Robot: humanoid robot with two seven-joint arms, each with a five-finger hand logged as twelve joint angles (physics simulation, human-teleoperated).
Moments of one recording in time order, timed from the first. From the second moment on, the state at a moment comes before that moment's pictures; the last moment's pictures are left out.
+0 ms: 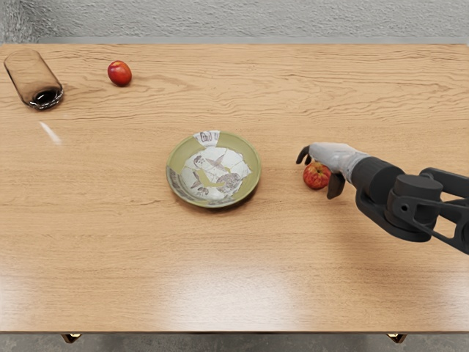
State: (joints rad) left arm -0.06 0.00 0.17 -0.17 -0.10 -0.06 0.17; right arm 0.90 -0.56 0.28 1.52 -1.43 0.03 -0.61
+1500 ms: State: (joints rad) left arm -0.06 0.00 0.17 -0.17 -0.10 -0.06 0.17; right arm 0.88 -0.52 0.36 1.51 -1.46 0.01 -0.61
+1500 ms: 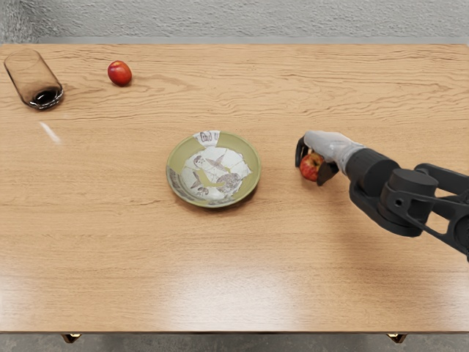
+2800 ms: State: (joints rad) left arm -0.06 0.00 0.17 -0.17 -0.10 -0.06 0.17; right arm 0.96 -0.14 0.39 1.35 -1.48 0.01 -0.61
